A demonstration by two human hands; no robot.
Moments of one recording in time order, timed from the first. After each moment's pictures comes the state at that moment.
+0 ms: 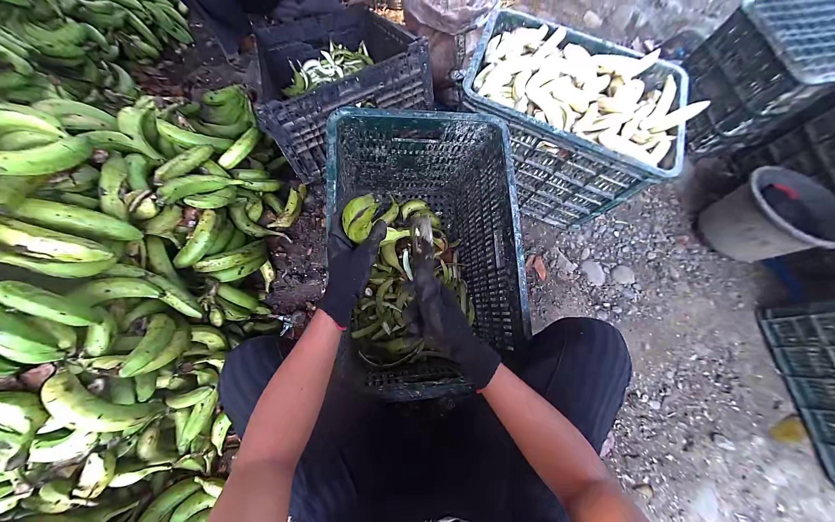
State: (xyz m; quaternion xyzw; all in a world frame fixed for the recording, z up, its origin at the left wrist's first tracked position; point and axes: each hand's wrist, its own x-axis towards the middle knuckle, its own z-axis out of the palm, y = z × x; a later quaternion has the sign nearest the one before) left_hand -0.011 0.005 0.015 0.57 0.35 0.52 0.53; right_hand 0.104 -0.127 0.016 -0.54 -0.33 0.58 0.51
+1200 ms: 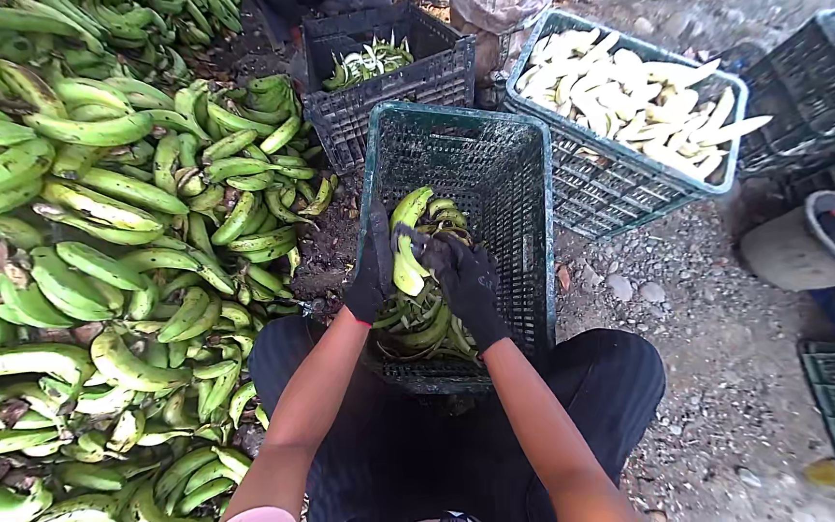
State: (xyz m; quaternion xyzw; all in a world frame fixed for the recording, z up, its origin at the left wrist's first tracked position) left_hand -0.022 -0.004 0.018 0.50 0.38 0.46 0.63; right_hand 0.115 -0.092 -0.003 -0.77 -0.52 0.19 0.31
